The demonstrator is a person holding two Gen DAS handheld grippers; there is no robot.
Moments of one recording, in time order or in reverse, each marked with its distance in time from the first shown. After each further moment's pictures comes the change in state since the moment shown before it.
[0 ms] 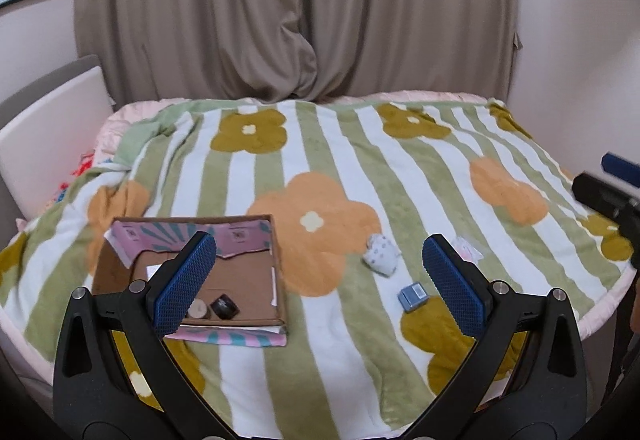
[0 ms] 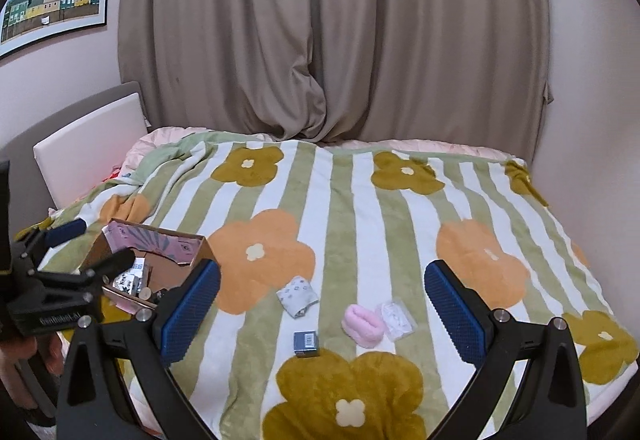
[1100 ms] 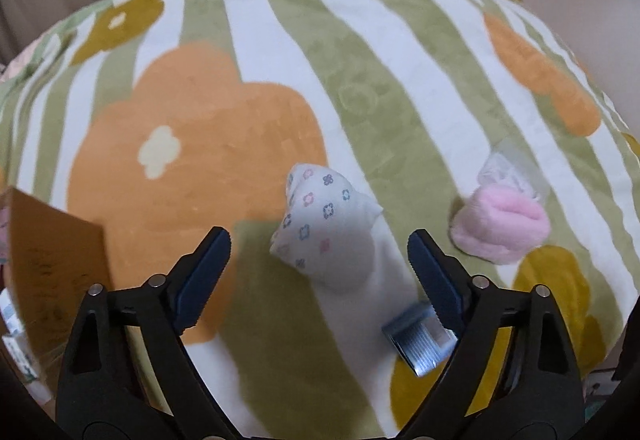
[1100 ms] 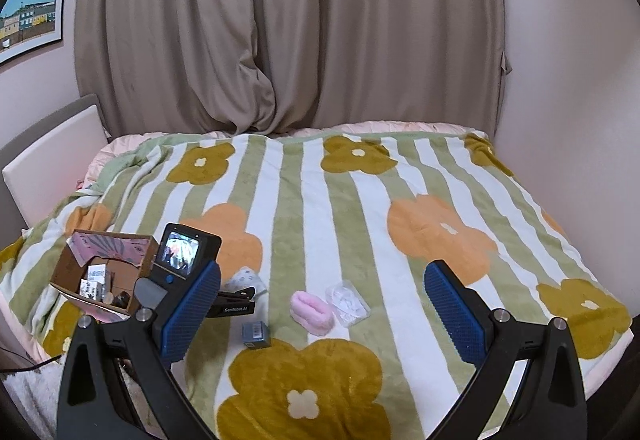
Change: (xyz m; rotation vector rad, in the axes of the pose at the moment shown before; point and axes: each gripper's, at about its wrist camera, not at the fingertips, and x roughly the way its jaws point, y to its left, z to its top) left arm 0.317 -0.099 -0.064 0.127 0.448 -0.159; right arm 0.012 -0.067 -0.021 0.098 0.052 -0.104
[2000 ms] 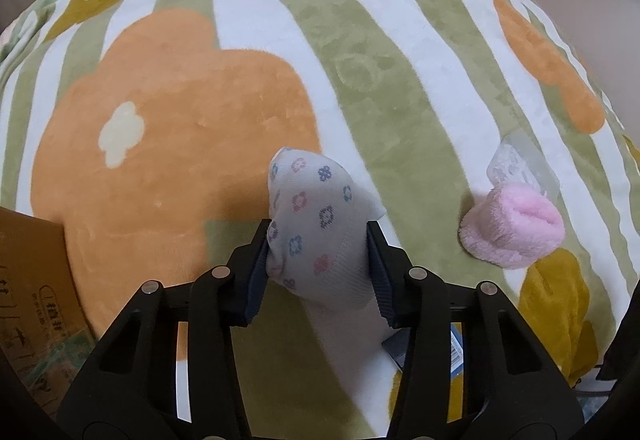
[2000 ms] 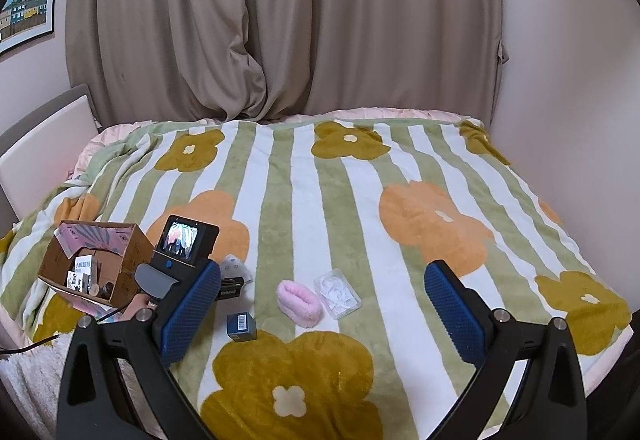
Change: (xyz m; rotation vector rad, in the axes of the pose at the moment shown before) left arm 0.027 0.006 0.003 -0.019 0.077 -0.065; right arm 0.020 -0.008 -0.009 0.000 0.031 -0.017
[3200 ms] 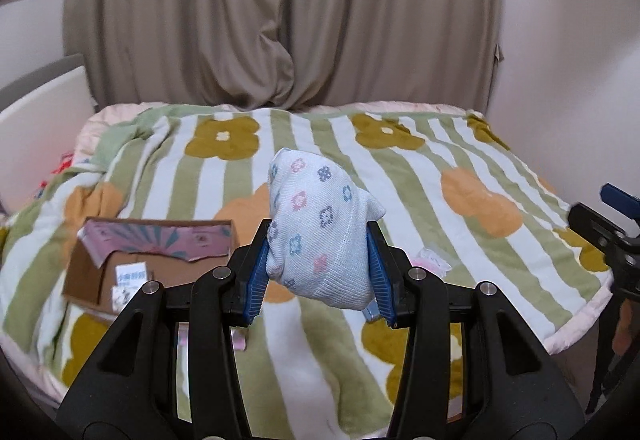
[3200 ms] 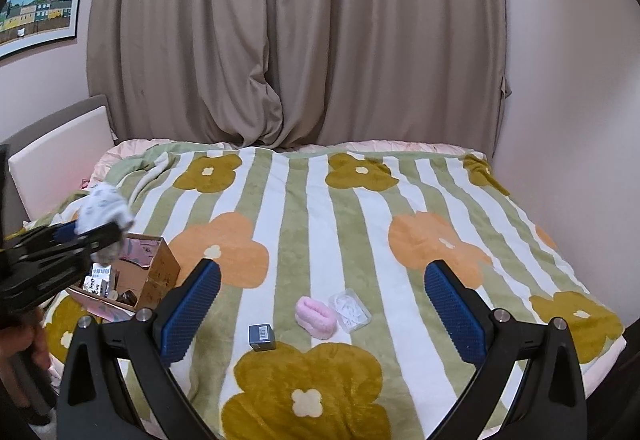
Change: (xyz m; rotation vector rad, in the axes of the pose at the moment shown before) left arm -0.346 -0.015 -0.120 -0.113 -0.583 0.146; right arm -0.058 0.032 -0.006 -0.053 -0.123 0.005
